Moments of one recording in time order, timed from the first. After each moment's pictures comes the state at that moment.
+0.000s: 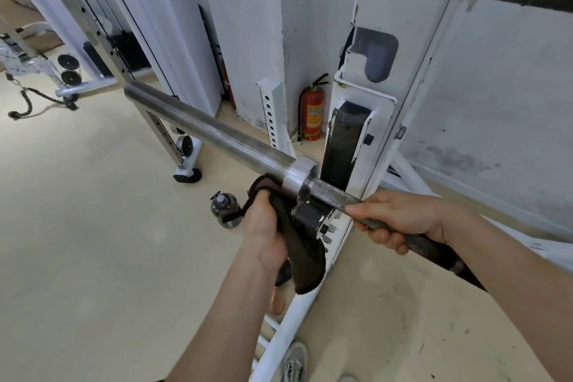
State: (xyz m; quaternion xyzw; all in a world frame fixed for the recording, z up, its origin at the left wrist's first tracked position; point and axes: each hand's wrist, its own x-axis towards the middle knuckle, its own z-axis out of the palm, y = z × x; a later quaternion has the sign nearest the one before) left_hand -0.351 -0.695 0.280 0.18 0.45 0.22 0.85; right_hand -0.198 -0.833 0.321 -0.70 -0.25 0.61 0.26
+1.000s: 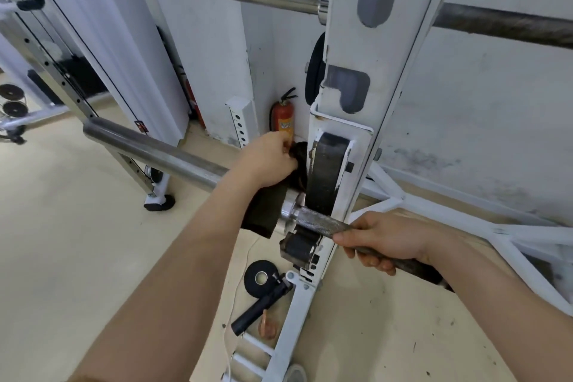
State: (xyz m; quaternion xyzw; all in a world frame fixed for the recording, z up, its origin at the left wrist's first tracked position) left_hand -0.268 -0.614 0.357 0.94 0.24 0.00 0.26; right_hand -0.208 -0.835 0.324 -0.75 -0.27 0.54 0.28
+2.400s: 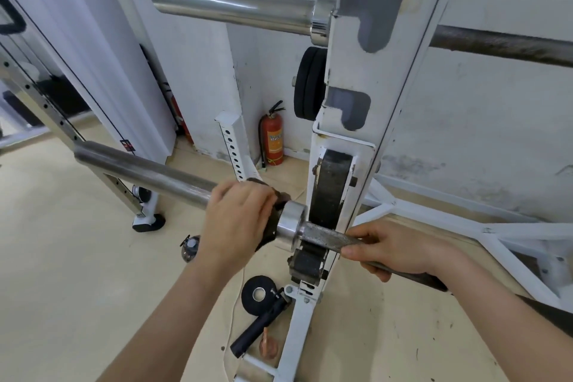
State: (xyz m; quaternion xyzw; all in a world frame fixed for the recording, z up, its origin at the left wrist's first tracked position) left_hand -0.346 -0.611 0.312 0.95 0.11 0.26 0.14; right_hand -0.212 -0.841 0.324 -0.78 -0.33 0.45 0.30
